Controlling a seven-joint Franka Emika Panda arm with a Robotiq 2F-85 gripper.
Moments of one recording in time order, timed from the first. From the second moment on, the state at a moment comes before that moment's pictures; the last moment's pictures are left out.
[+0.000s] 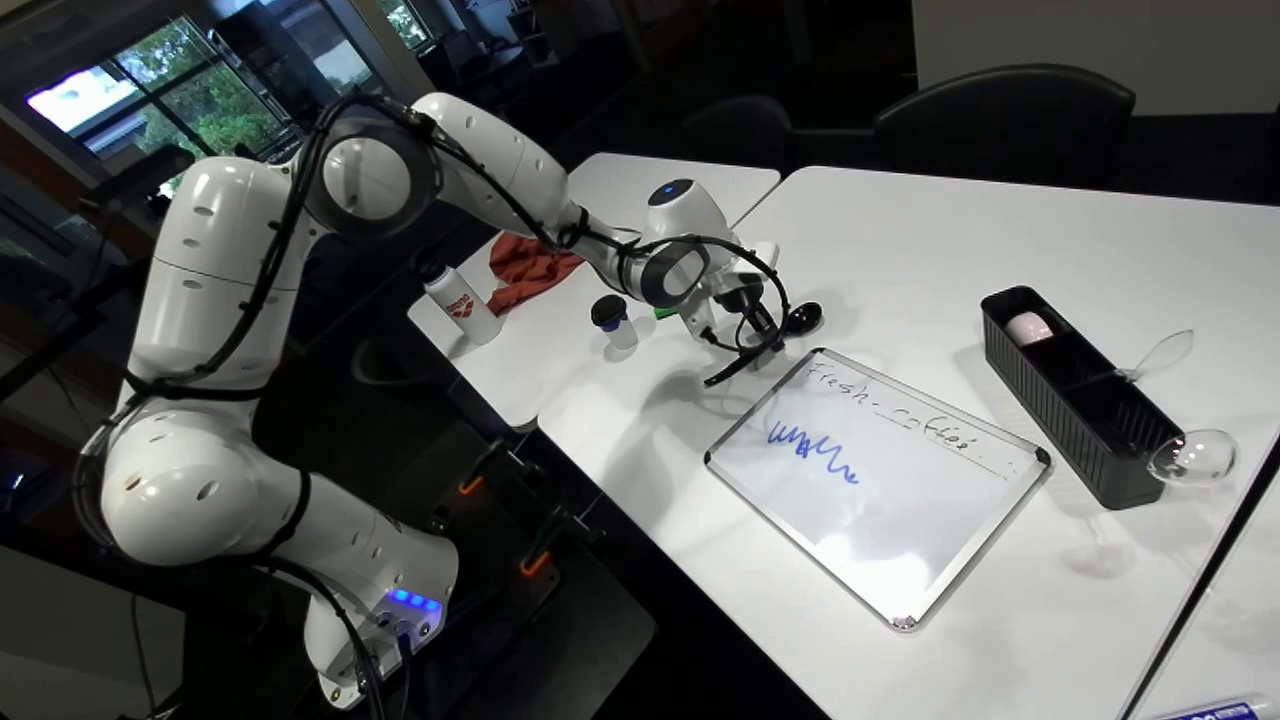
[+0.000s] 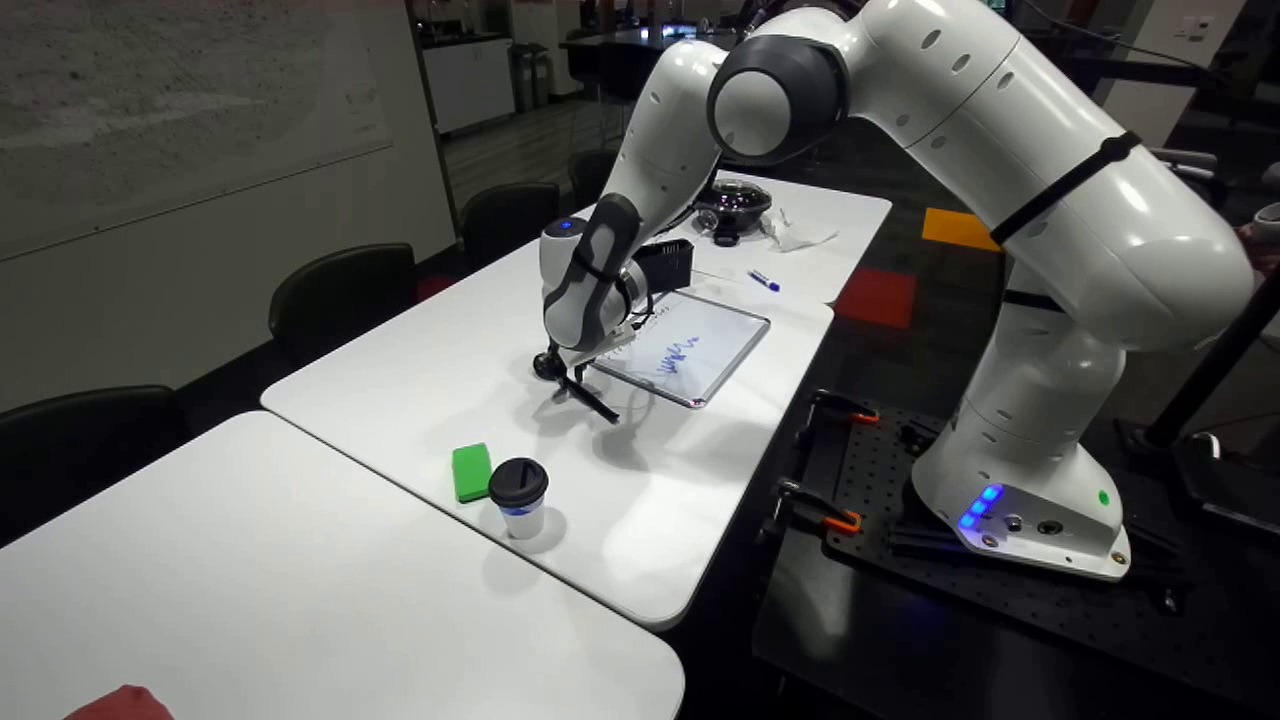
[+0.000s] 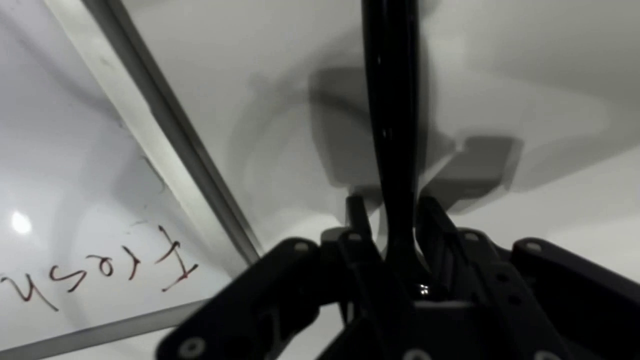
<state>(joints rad) 0.04 0.99 -0.18 -1.73 0.09 2.87 0.34</state>
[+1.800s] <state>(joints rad) 0.08 0.98 -0.19 -1.45 0.30 2.71 1.05</state>
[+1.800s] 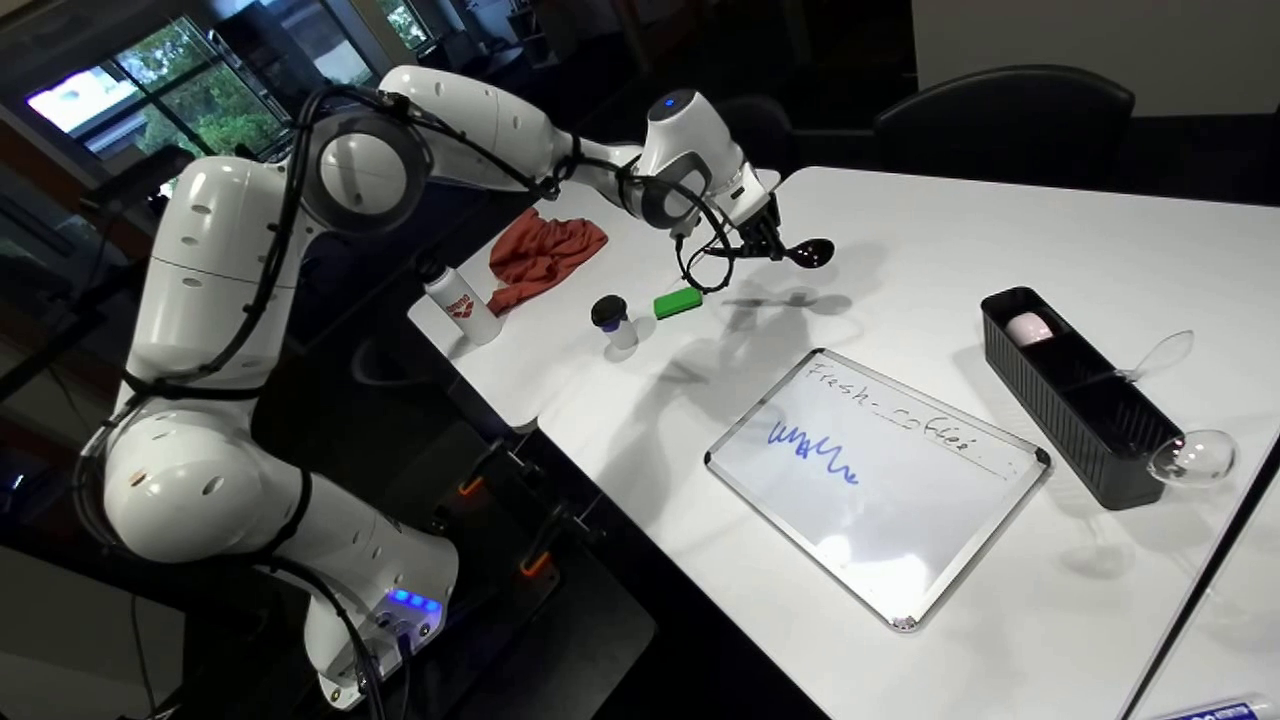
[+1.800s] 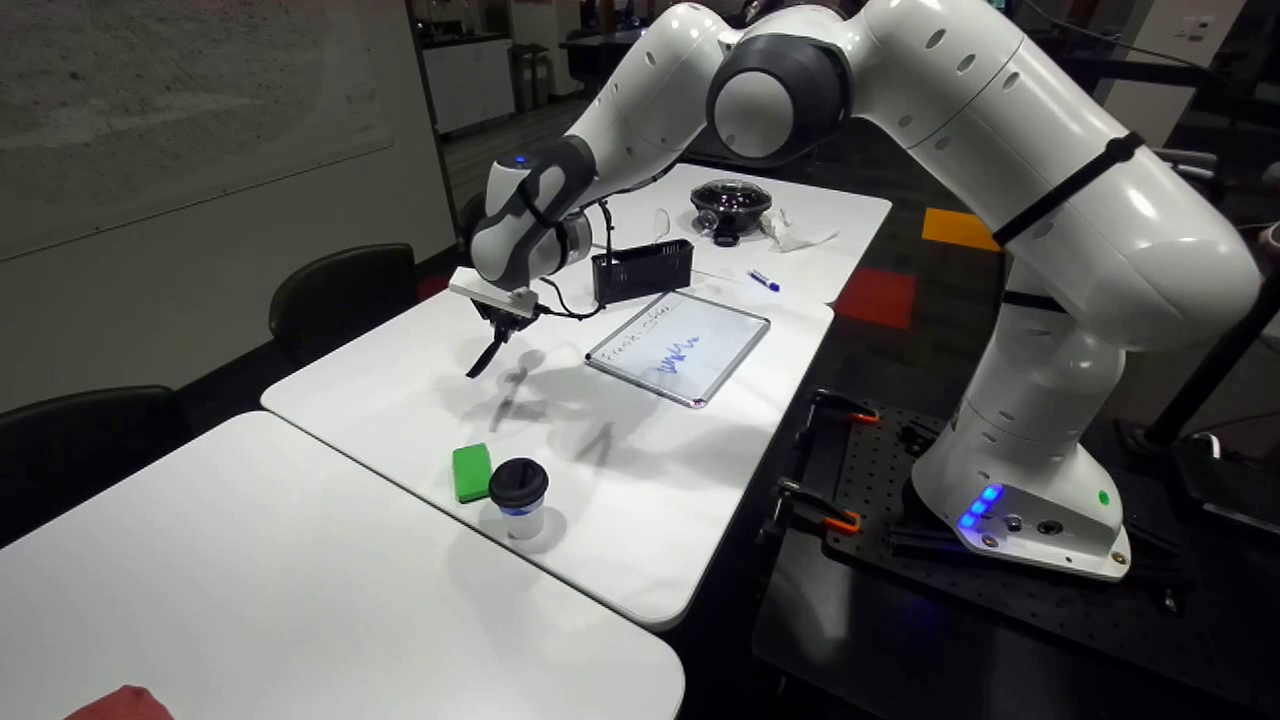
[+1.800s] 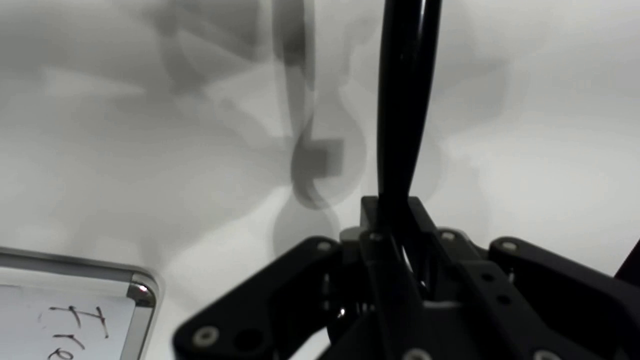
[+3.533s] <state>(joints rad) 0.14 0.94 -0.18 -1.41 0.17 2.56 1.21</state>
